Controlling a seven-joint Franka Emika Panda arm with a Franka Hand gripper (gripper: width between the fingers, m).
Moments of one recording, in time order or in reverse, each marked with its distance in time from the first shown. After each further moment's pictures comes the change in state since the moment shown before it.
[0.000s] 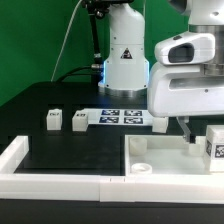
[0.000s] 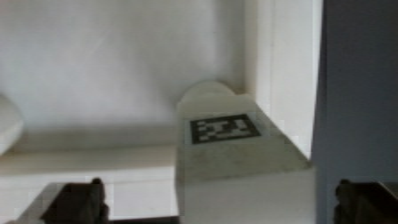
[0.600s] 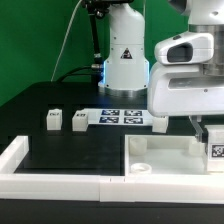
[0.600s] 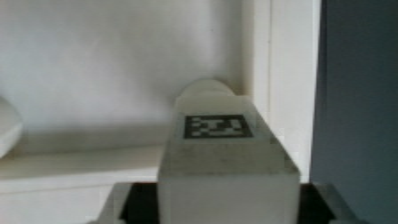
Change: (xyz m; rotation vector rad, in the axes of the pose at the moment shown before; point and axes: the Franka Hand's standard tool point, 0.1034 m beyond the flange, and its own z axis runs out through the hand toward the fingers) arm 0.000 0.000 0.000 0.004 0.000 0.226
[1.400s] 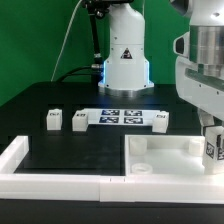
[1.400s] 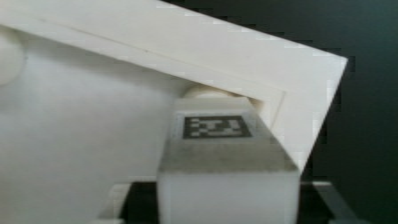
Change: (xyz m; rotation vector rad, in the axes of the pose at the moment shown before) arm -0.002 0.002 0.002 -0.006 0.021 1.096
